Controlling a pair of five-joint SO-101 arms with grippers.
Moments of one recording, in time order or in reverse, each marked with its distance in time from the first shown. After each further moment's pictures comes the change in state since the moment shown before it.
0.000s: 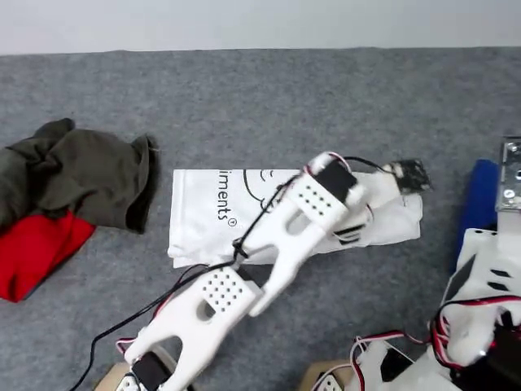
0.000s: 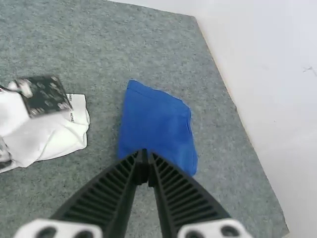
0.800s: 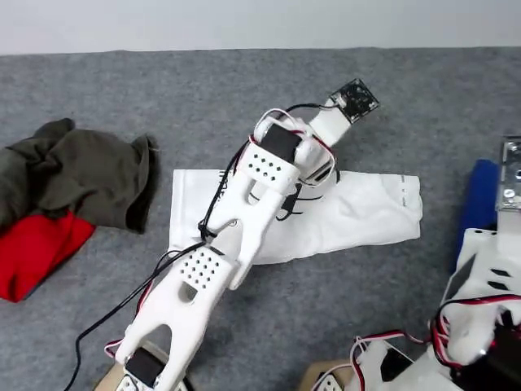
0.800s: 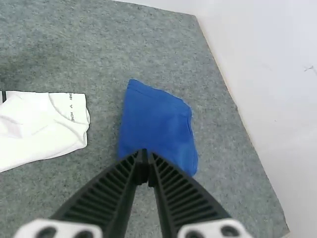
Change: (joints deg) left arm -13.5 1.9 -9.2 -8.4 6.9; right arm 0.0 0.0 0.2 0.0 0.1
